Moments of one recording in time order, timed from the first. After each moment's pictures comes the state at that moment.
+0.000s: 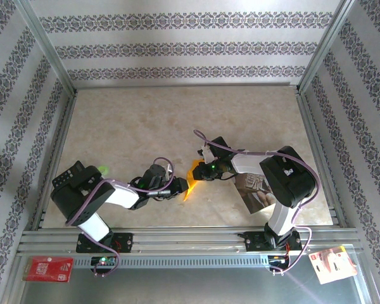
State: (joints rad) left arm -0.73 1.59 0.38 0.61 0.36 -1.14; right arm 0.55 1.78 0.83 -0.16 -0.58 0.49
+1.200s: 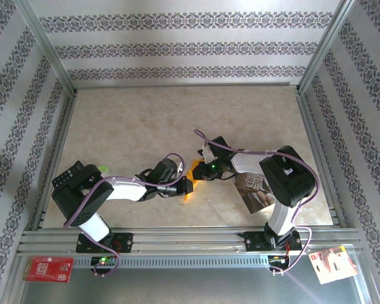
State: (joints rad) left arm -0.78 1.62 0.57 0.29 0.37 -0.92; right arm 0.55 1.78 0.84 -0.16 -0.60 0.49
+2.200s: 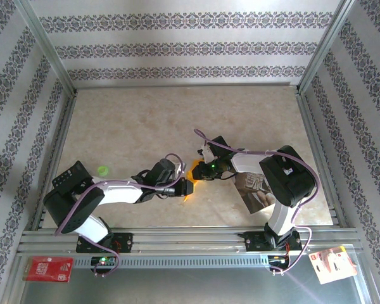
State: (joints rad) left arm -0.79 1.55 0.55 0.27 0.39 -0.87; right arm 0.55 1.78 0.84 -0.16 -0.60 0.50
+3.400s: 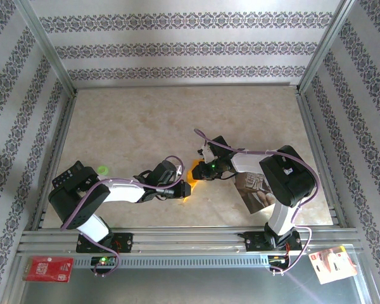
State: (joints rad) left arm -0.78 1.59 0.55 0.21 0.34 -0.84; right arm 0.54 1.79 0.84 -0.16 -0.61 0.50
